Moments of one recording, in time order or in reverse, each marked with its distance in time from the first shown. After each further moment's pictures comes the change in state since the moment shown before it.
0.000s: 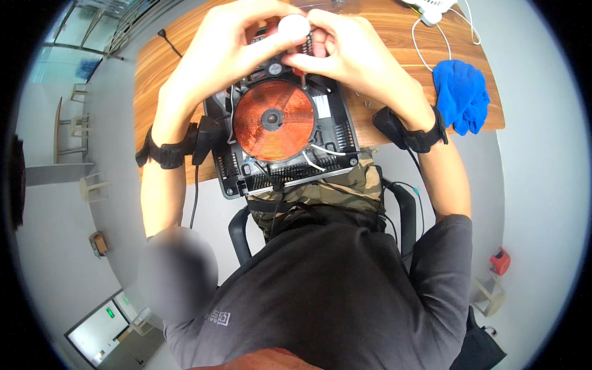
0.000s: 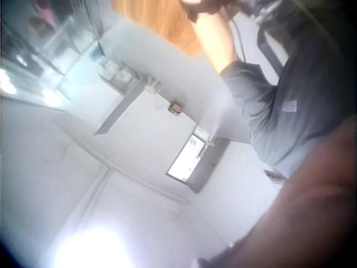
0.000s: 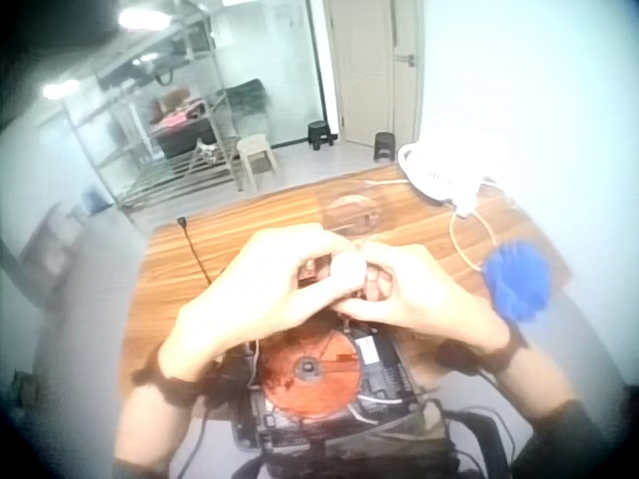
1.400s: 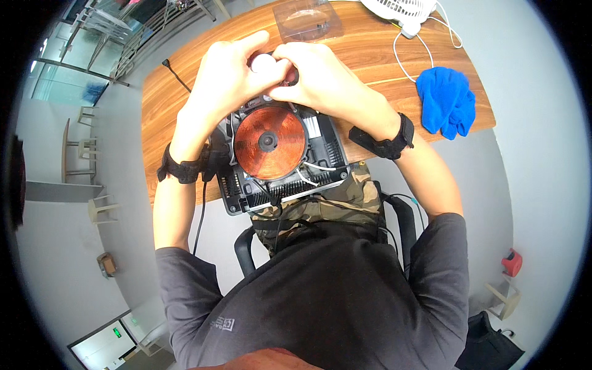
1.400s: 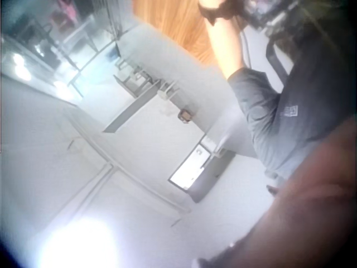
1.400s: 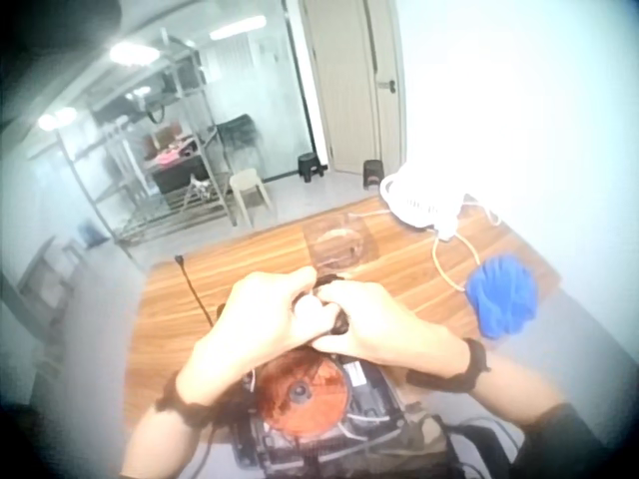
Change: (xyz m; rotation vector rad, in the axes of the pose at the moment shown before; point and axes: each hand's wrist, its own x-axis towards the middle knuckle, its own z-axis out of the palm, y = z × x) left_hand 0.006 0.006 0.016 0.436 0.055 -0.101; right_hand 0.002 0.000 0.014 0.103 0.224 -0.304
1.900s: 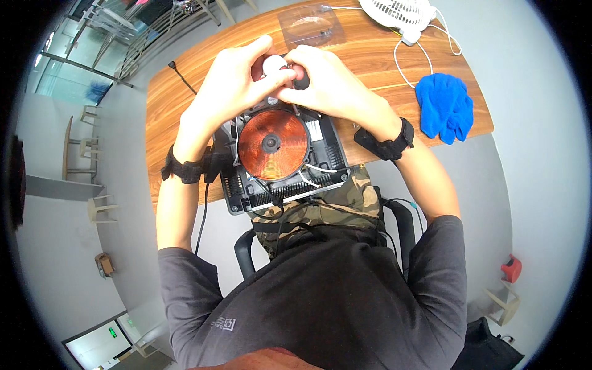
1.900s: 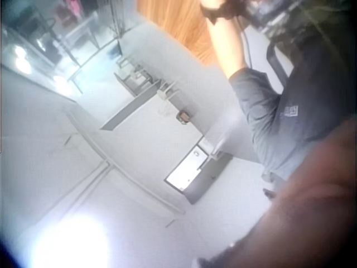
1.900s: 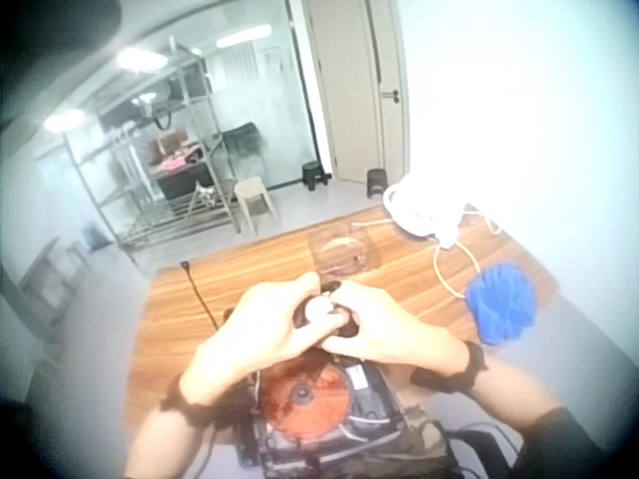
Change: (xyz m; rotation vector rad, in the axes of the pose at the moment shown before) left_hand -0.004 -0.001 -0.007 -0.152 -0.062 0.027; right_hand -0.004 0.013 0.003 0.063 0.028 0.009
